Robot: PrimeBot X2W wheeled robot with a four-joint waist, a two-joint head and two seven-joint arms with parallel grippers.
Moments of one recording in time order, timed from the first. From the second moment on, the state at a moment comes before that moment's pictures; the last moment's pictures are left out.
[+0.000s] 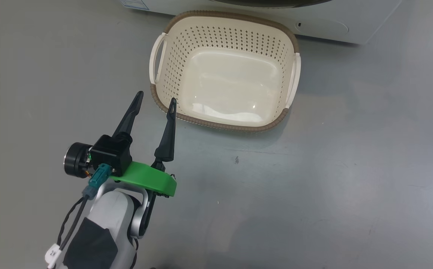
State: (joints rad) left arm -0.41 0.03 -0.42 0.23 -0.36 0.08 -0.25; right arm -1.22 -0.21 0.03 0.61 1.58 -0.11 0.45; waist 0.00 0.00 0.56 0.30
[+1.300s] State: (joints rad) left arm -0.41 0.03 -0.39 0.28 -0.35 0.09 -0.25; right arm -1.08 -0.15 0.05 0.75 1.70 0.05 0.69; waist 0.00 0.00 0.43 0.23
